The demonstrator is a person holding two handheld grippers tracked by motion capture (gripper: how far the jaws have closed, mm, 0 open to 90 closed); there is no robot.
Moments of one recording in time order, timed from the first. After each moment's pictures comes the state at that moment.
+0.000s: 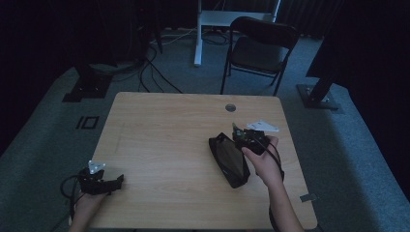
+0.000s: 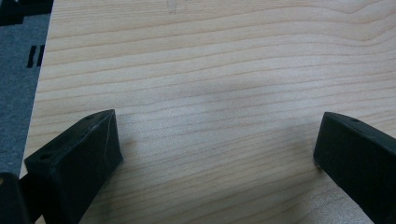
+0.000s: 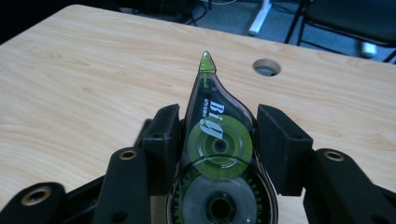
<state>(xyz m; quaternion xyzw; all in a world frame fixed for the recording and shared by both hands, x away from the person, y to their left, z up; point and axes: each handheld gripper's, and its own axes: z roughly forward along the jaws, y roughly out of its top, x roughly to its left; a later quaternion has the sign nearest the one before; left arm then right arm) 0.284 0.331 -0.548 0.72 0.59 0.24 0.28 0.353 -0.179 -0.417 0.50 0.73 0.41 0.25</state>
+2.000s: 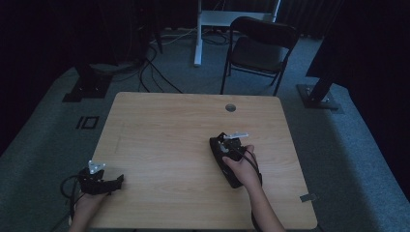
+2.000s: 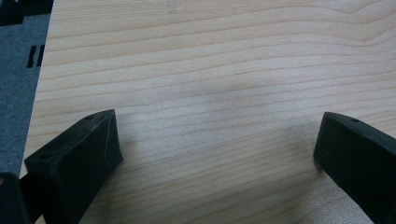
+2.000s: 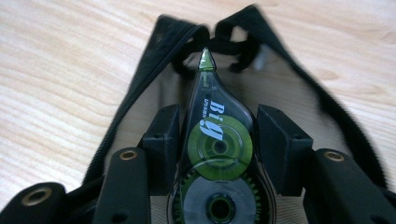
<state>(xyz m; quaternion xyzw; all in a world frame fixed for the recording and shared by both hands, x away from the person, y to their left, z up) 0.284 0.331 -0.548 0.72 0.59 0.24 0.28 0.375 -0.131 -0.493 0.53 0.78 0.29 0.18</state>
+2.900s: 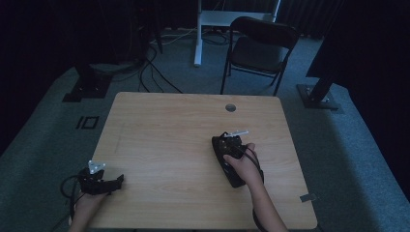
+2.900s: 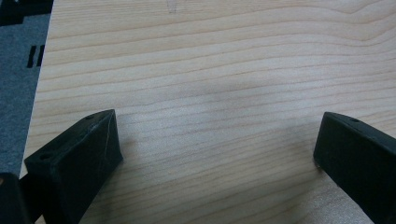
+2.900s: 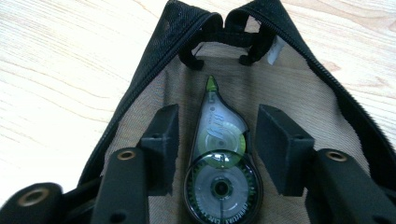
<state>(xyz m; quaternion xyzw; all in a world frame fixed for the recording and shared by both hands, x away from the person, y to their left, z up) 0.284 0.331 -0.548 0.72 0.59 0.24 0.28 0.382 -0.135 -0.492 0.53 0.79 0.27 0.16</state>
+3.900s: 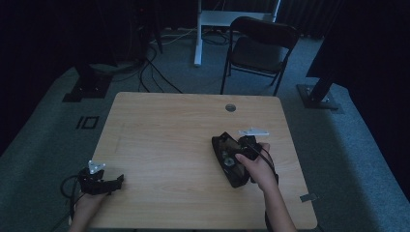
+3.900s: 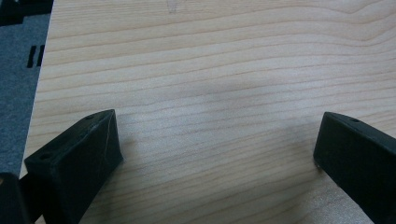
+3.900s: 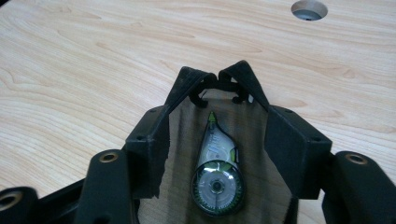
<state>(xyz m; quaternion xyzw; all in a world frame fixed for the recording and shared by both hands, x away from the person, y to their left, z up) 0.284 0.331 -0.548 0.72 0.59 0.24 0.28 0.354 -0.167 -0.449 0.51 0.75 0.37 0.18</state>
